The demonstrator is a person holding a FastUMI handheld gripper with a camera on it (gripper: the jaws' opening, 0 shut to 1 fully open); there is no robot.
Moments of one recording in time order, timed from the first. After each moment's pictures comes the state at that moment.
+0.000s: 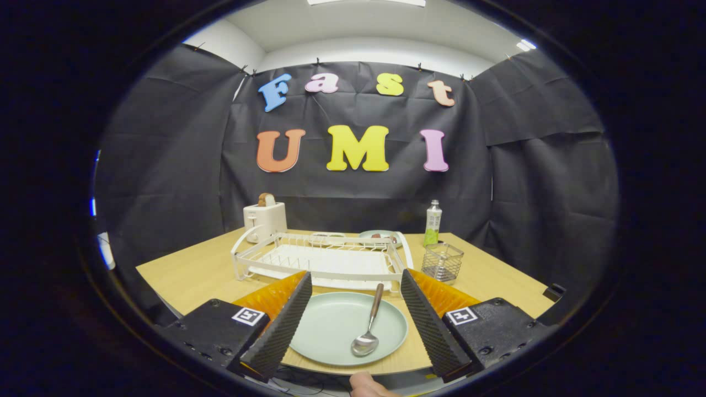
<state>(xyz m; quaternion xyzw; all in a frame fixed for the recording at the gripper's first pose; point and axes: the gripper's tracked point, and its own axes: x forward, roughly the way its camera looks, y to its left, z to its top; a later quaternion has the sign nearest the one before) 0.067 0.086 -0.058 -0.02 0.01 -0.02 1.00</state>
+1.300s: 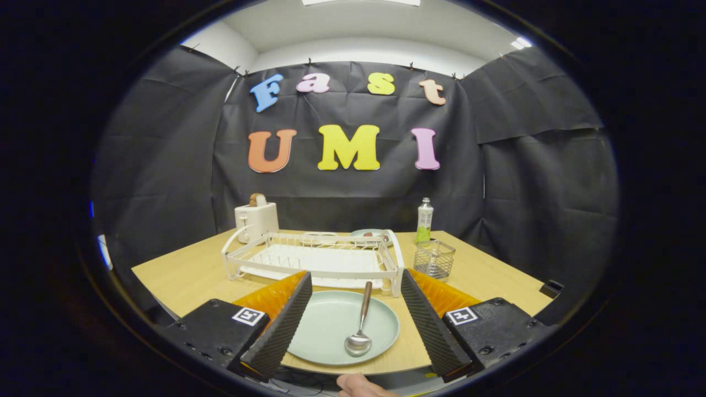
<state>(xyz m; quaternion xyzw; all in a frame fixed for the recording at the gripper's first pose) 0.069 0.074 -0.062 -0.02 0.00 -0.03 1.00</state>
